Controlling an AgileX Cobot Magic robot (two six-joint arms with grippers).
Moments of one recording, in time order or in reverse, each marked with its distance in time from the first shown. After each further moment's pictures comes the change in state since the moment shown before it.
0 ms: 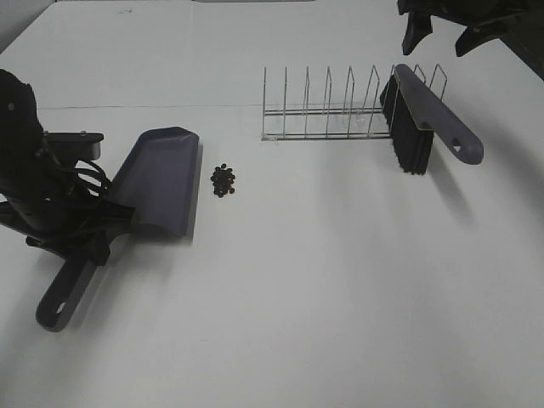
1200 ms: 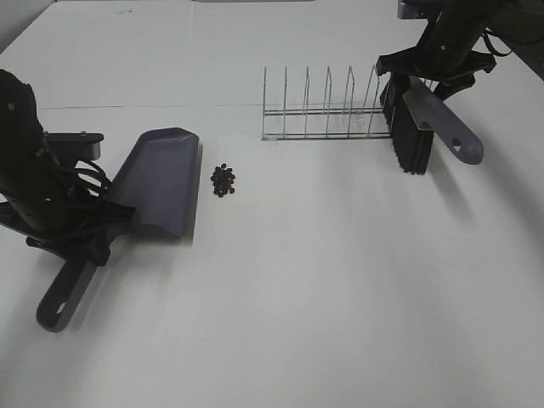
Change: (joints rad) left arm 0.000 0.000 0.000 -0.004 0.000 0.000; right arm 0.020 0.182 -0.038 -0.072 -0.060 0.024
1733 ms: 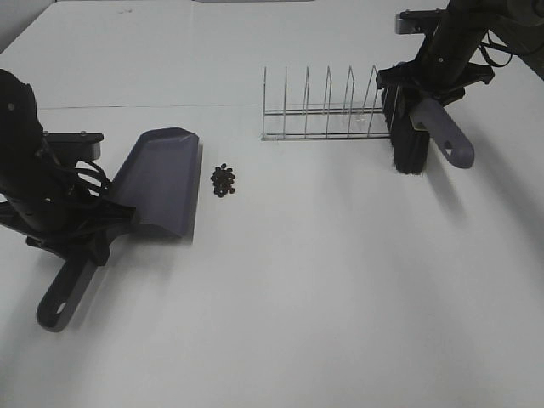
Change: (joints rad) left arm 0.000 0.000 0.000 0.000 0.000 0.000; right arm 0.000 0.036 -0.006 -0.023 0.022 0.000
